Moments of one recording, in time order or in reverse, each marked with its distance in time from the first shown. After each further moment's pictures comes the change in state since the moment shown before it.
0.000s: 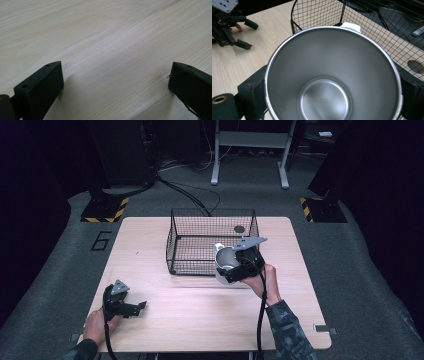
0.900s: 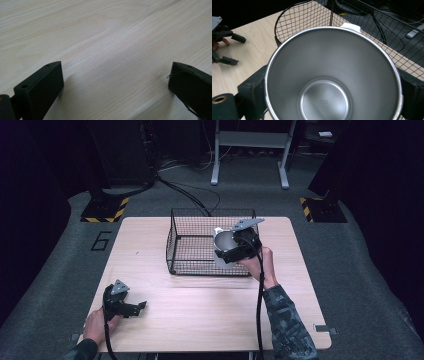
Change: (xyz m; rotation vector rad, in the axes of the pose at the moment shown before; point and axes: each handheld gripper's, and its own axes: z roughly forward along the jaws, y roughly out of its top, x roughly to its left) left arm 0.000 0.000 0.000 0.001 -0.001 0.003; right arm -0.032 0.034 0.014 -0.014 -0.020 0.022
